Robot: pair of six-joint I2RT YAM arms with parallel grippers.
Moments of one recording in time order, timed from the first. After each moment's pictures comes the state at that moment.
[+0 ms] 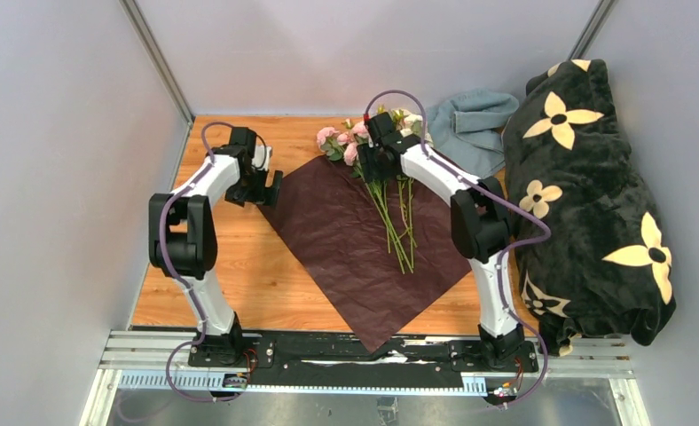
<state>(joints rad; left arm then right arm) -0.05 1.80 1.36 -0.75 0.03 0.10 0.53 2.21 1.87 -0.59 0.09 0.18</state>
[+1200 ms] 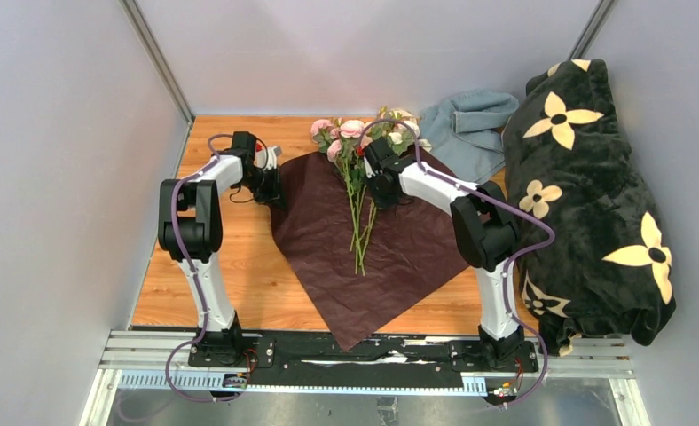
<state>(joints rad) -0.02 1.99 1.38 -0.62 0.48 -0.04 0.57 2.08 1.58 -0.59 0.06 0.07</state>
